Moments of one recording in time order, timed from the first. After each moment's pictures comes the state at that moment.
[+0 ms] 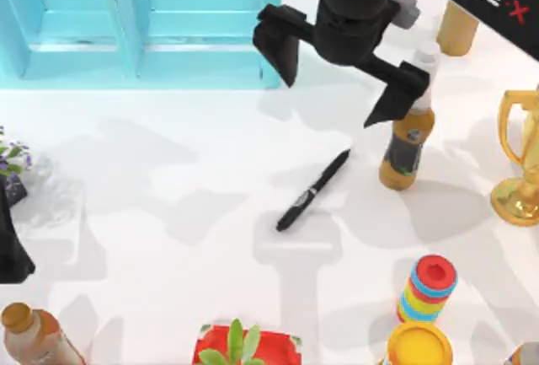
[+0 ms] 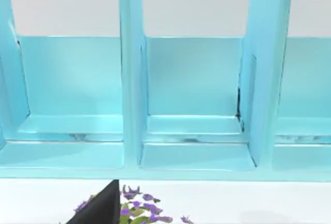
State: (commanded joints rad) left arm 0.00 0.00 0.00 0.00 0.00 0.00; right arm 0.59 2.35 2.33 -1.43 0.03 1.17
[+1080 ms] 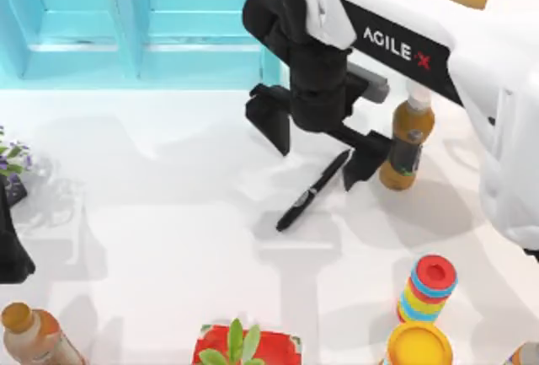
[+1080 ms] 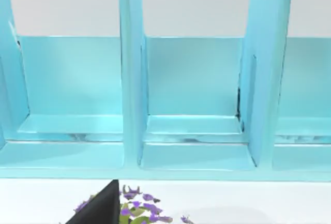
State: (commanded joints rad) left arm 0.00 0.00 0.00 0.00 0.00 0.00; right arm 0.61 2.58 2.33 -1.39 0.03 1.29
